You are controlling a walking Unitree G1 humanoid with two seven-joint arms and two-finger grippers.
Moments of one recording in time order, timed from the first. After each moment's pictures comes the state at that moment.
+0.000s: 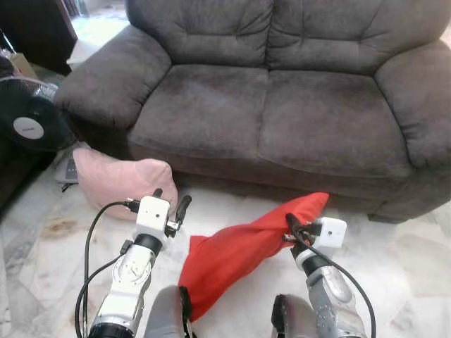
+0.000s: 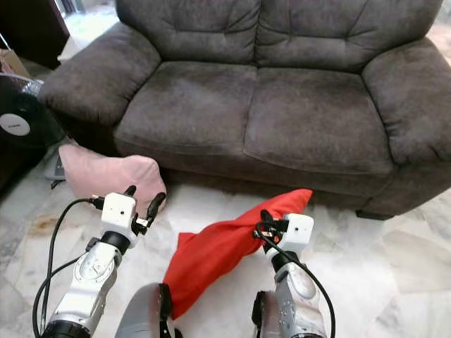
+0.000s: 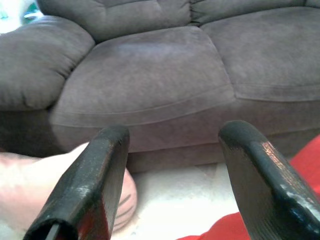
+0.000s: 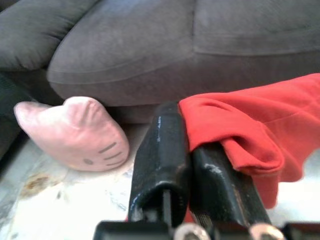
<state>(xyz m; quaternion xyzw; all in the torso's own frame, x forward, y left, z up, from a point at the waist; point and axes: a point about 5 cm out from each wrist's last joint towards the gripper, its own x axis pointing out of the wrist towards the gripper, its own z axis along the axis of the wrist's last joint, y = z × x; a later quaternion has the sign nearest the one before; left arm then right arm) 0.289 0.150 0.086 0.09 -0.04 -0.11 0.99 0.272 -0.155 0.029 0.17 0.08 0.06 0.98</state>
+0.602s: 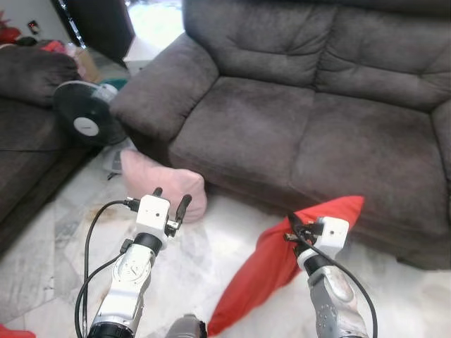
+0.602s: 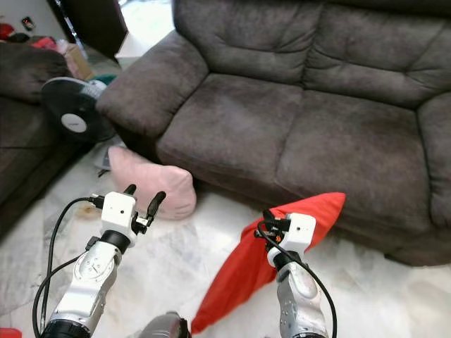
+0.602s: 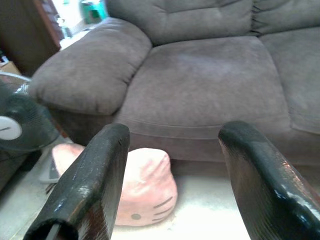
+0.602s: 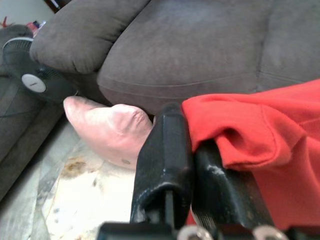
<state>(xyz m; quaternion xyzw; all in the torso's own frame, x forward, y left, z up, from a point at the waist) 0.290 0.151 0.087 0.09 -0.05 -0.11 0.99 0.272 -0.158 0.029 0.17 0.08 0.05 0.98</state>
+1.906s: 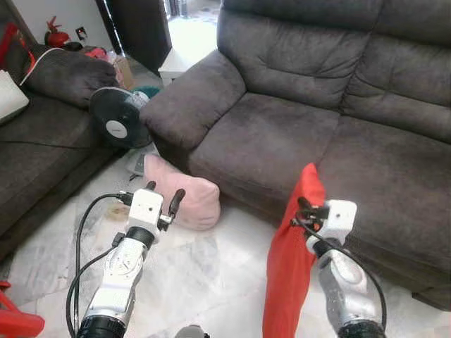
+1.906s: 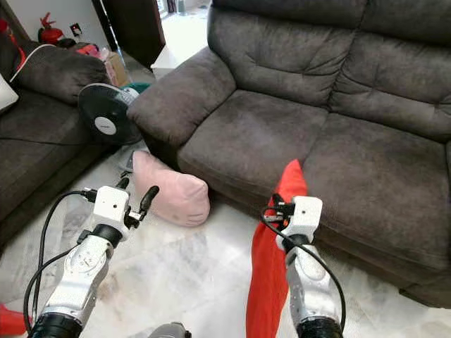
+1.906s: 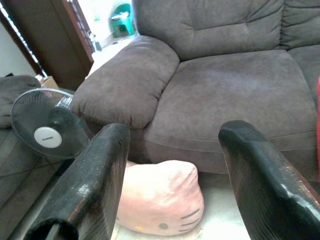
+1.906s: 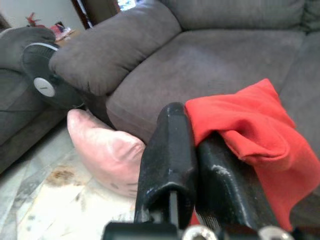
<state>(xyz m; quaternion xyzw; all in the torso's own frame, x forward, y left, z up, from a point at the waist) 0.297 0.164 0.097 0.11 -0.06 -0.11 0.99 0.296 -0.173 0.062 0.08 0.03 0.07 0.99</state>
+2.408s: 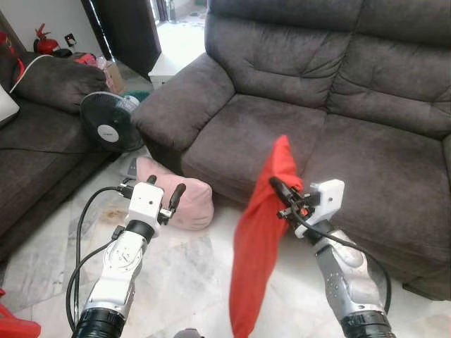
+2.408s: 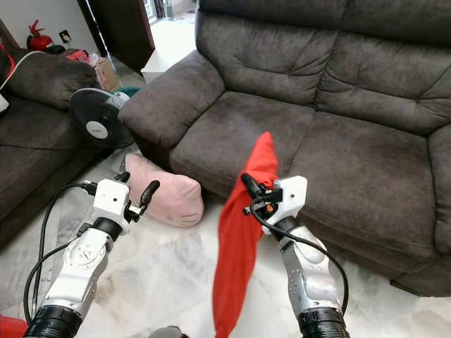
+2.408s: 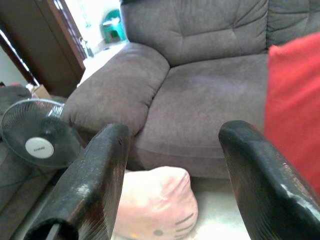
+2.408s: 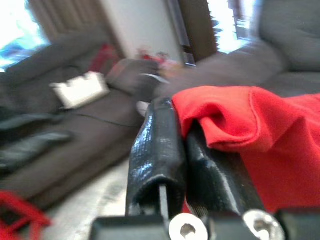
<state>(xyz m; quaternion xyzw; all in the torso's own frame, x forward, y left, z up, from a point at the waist) 0.304 0.164 0.101 0.12 -0.06 -0.12 0.98 0.295 -0.130 0.115 0.13 -0.05 0.33 0.93</state>
